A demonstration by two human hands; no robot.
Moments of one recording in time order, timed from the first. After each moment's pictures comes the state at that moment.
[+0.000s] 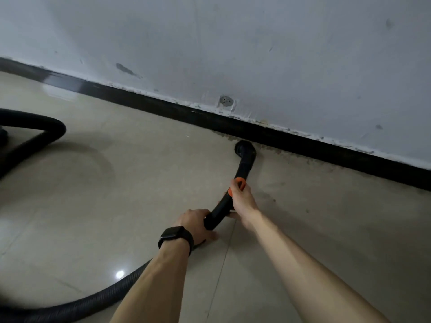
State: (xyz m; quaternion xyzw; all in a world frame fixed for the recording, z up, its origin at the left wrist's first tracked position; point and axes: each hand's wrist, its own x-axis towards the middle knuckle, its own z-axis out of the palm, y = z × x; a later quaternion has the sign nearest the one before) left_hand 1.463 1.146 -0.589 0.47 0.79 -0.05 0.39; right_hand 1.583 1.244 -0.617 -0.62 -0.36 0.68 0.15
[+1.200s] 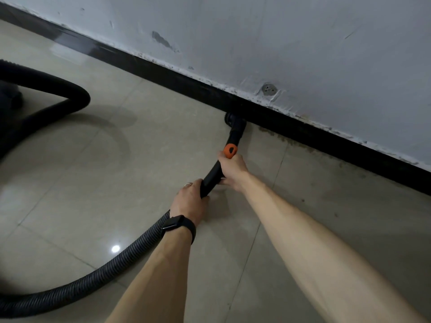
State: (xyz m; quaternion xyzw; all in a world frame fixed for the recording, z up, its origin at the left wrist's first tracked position) left_hand 1.388 1.125 -0.604 0.40 0.86 0.14 0.29; right_hand 1.449 1.265 -0.615 -0.61 -0.40 0.67 0.10
